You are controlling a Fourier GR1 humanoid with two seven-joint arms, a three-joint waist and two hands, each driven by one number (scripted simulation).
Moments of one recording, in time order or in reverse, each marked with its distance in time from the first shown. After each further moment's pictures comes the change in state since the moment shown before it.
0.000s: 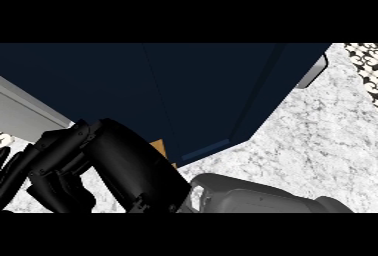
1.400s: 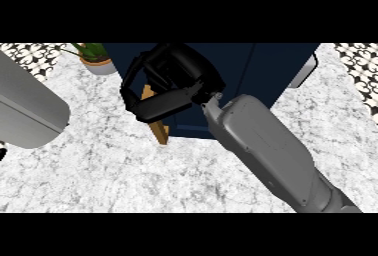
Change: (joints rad) left arm 0.047 -0.053 0.154 -0.092 0.007 -0.020 0.156; right arm -0.004 -0.054 -0.290 0.491 0.005 0.491 -0.250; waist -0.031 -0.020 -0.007
